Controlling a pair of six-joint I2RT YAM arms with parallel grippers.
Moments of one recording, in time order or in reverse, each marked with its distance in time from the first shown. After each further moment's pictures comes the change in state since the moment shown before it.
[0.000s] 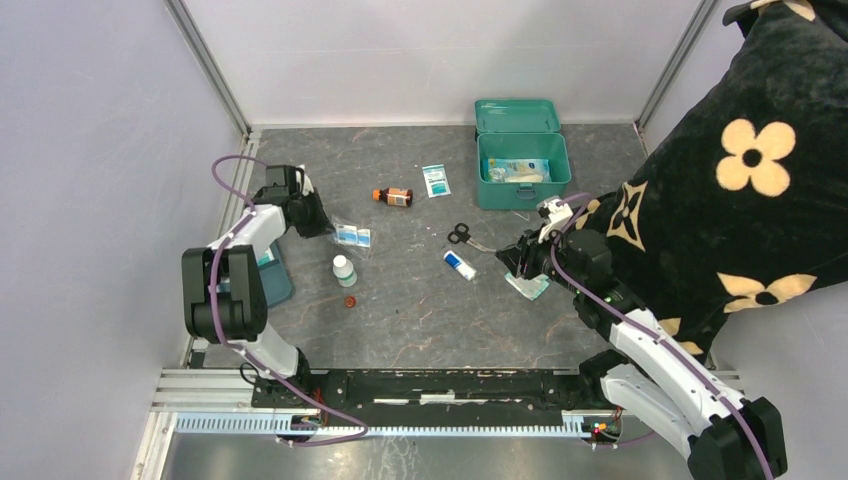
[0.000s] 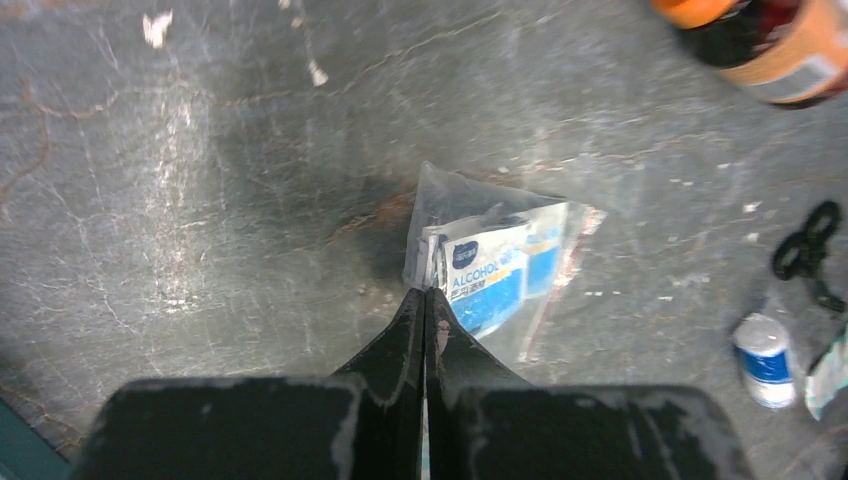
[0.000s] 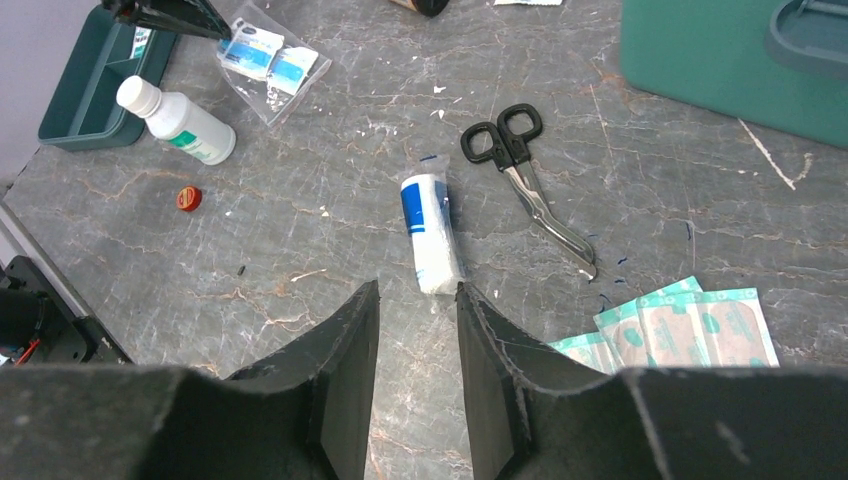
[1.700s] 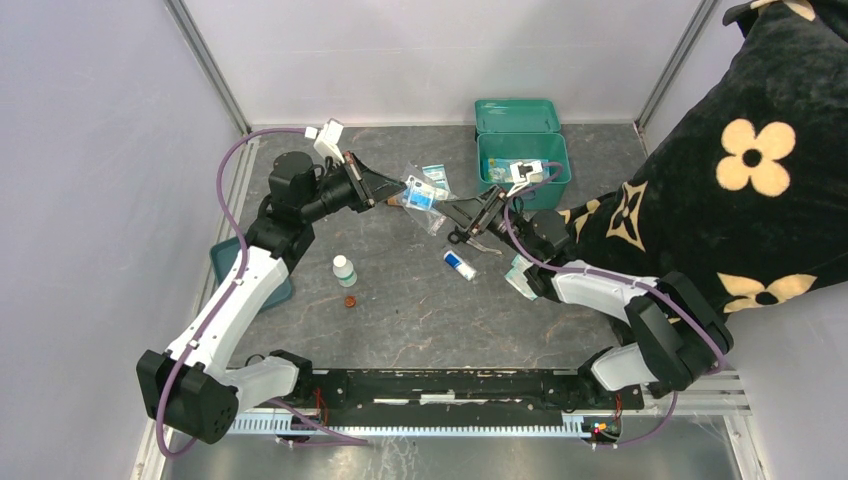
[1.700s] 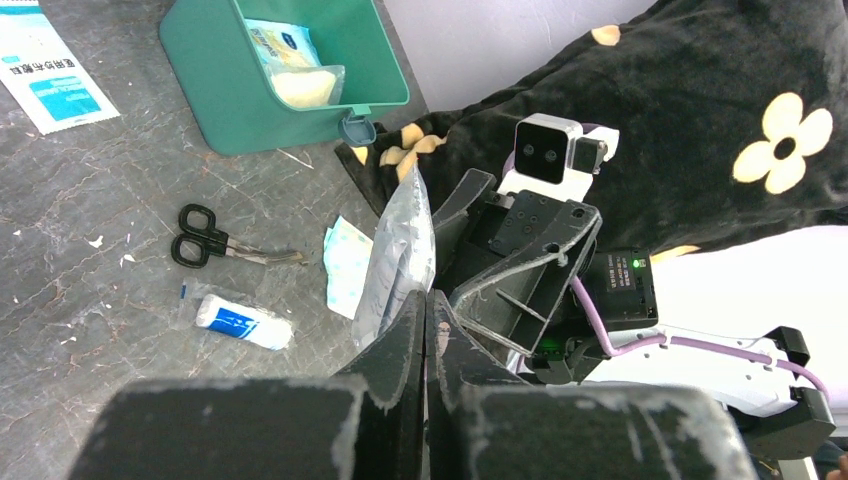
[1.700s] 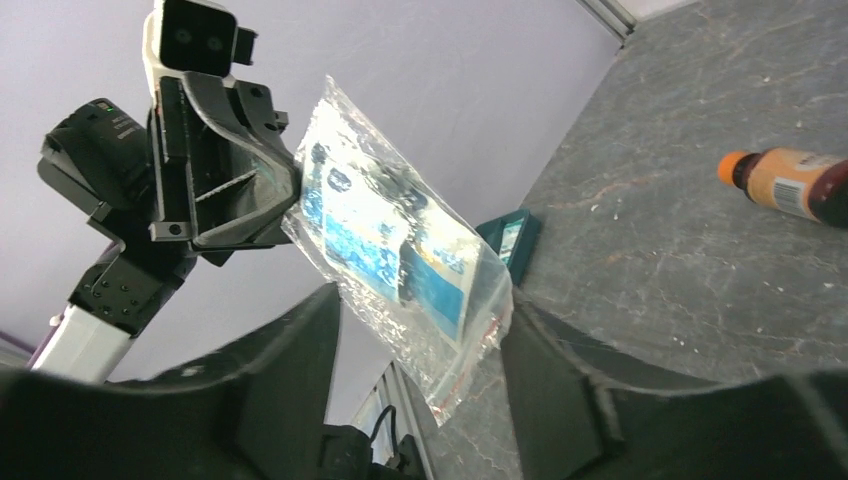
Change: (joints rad) left arm -0.395 -0.508 0.018 0.312 0.265 -0.503; right arm 0.153 0.595 0.129 1.020 -0.051 0.753
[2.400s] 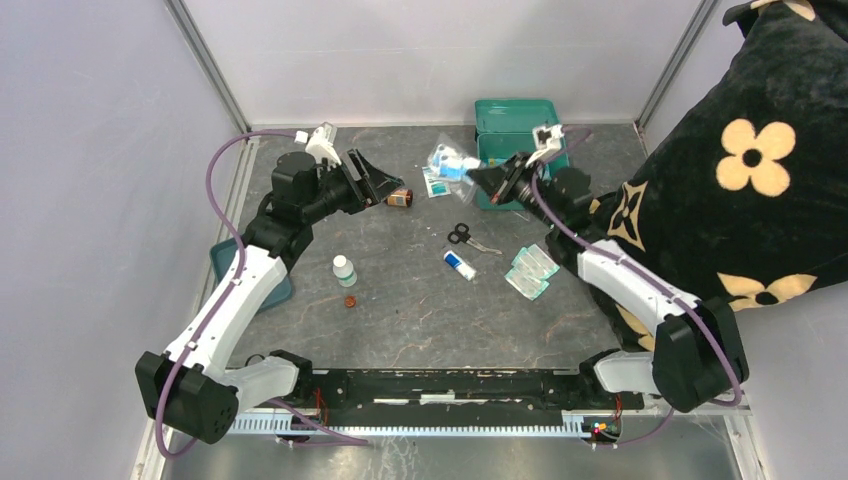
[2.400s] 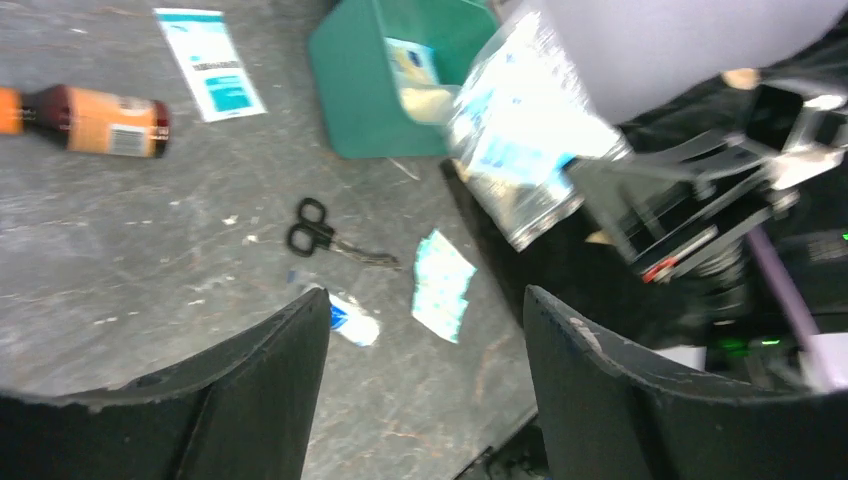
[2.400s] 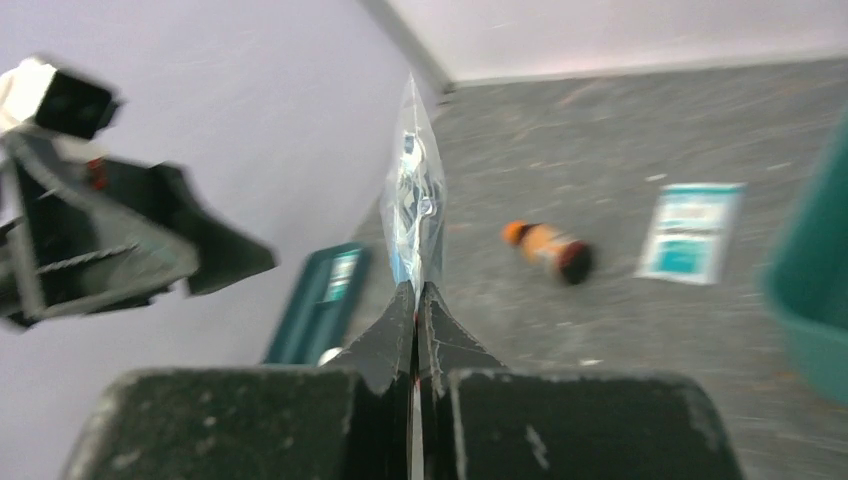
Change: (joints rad) left arm -0.002 0.000 0.018 -0.125 -0.168 0.069; right arm -0.138 -0.112 0.175 -0.437 0.005 -0.320
